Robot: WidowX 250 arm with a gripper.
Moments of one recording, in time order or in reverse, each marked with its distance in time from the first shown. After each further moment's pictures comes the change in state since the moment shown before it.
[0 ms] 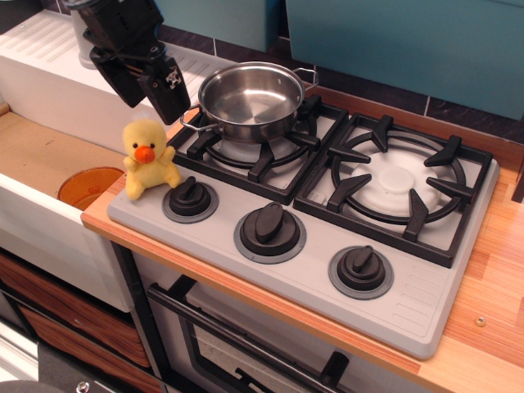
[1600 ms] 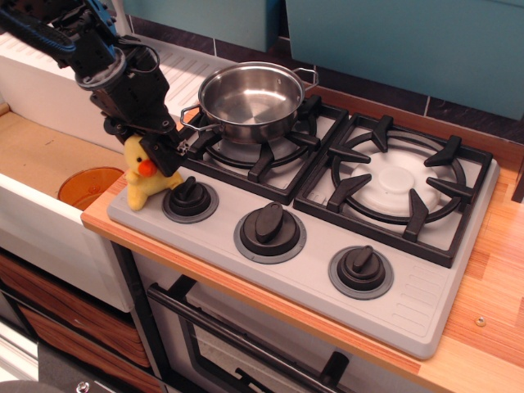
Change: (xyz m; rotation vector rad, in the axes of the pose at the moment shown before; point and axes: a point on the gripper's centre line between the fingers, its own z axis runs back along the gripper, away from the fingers) arm -0.023 -0.012 -0.045 0.048 -0.024 0.033
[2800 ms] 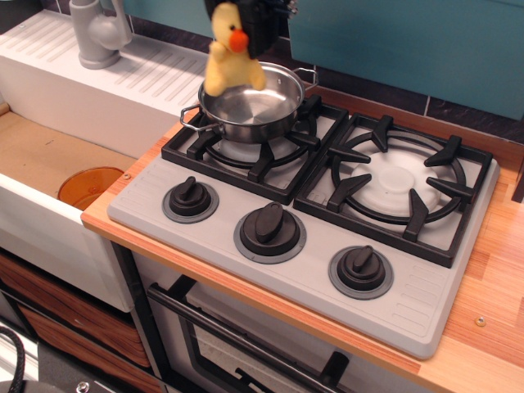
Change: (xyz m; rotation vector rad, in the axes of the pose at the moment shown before) arm 0.104 -0.046 0.055 0.026 0.129 0.026
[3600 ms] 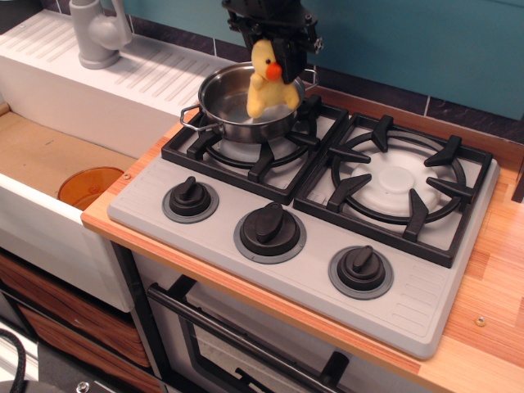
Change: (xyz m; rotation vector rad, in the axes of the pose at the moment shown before) arm 0.036 0.012 -0.056 -0.037 -0.111 -0.040
